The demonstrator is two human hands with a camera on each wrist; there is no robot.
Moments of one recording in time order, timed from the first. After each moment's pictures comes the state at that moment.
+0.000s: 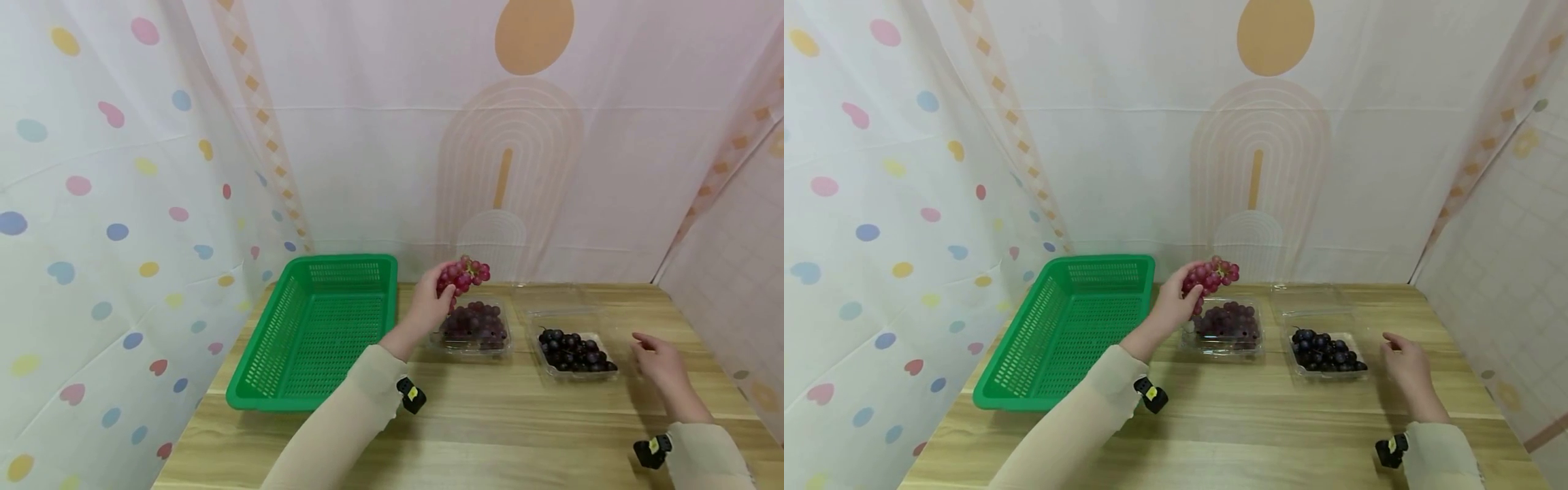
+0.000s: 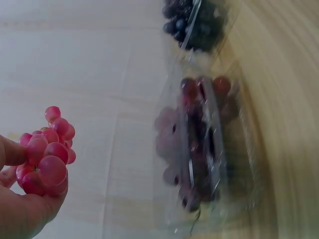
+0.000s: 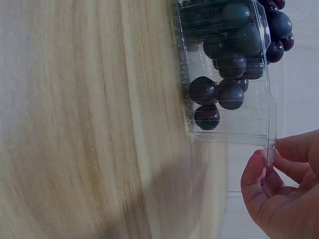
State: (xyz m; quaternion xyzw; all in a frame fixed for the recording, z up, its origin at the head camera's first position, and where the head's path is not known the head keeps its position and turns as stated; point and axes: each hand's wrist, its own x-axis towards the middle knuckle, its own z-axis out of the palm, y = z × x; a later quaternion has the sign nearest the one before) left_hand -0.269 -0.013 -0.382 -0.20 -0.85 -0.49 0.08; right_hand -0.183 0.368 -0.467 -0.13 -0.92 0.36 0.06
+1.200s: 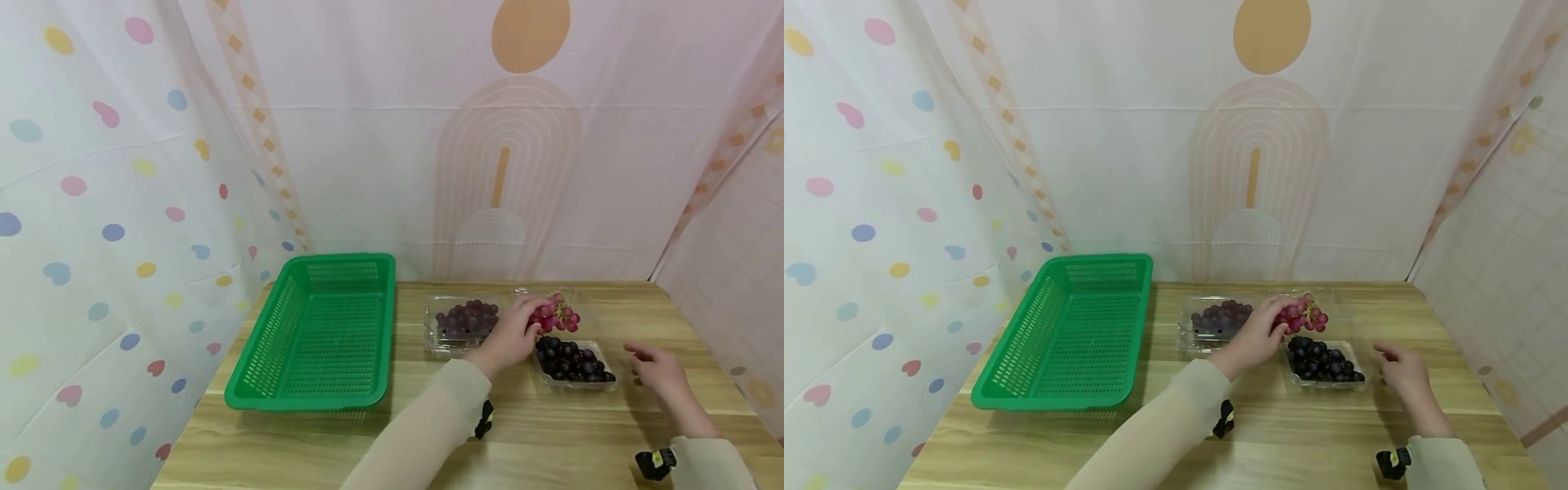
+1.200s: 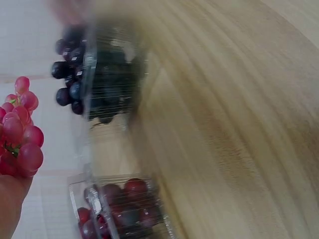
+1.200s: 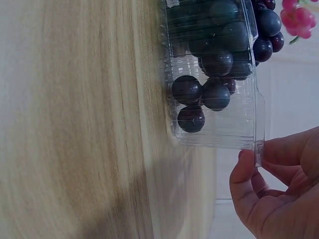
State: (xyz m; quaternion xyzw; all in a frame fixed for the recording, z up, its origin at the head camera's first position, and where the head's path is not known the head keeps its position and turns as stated) left_hand -0.242 0.106 -0.432 -0.36 -0.87 -0.35 0.03; right_hand -0.166 0.361 -0.466 -0.14 -0.89 0.44 -0.01
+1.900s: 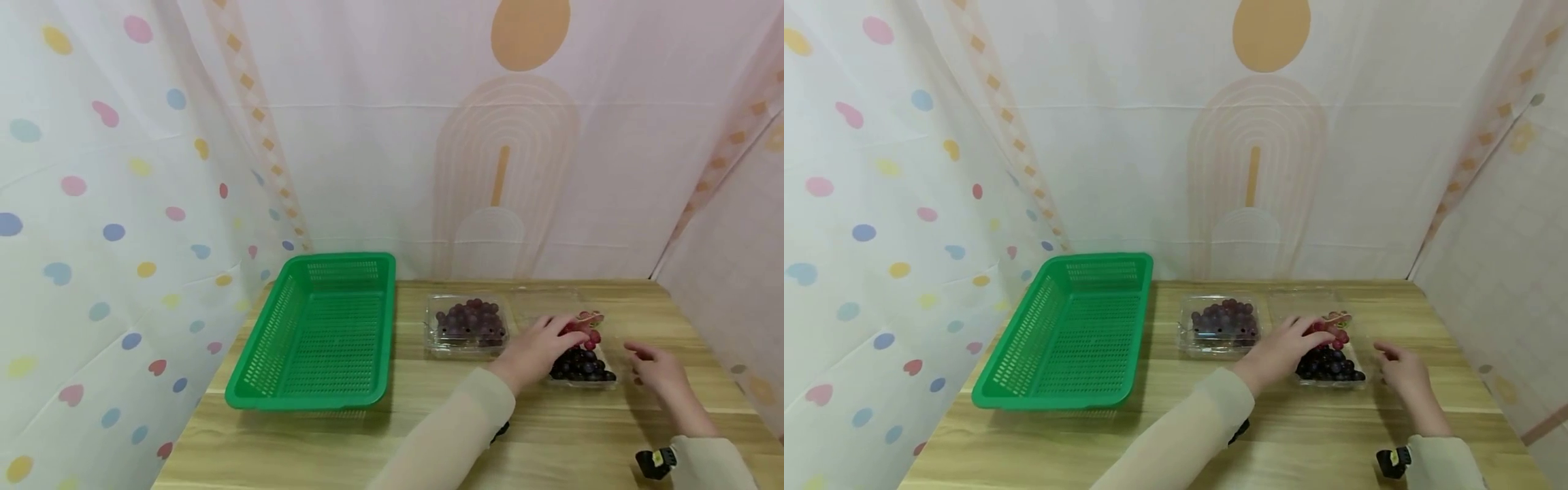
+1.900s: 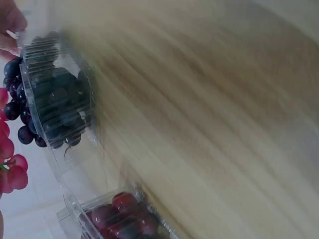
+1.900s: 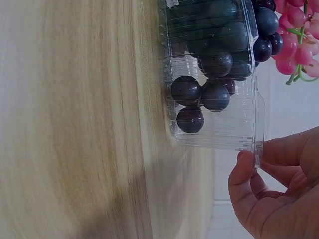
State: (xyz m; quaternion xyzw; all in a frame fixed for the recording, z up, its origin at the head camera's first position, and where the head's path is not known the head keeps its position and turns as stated) left_hand -0.223 0.129 -0.446 -0.48 -0.87 -0.05 0.14; right_hand -0.165 0.359 -0.466 -0.13 -0.89 0.43 0.01
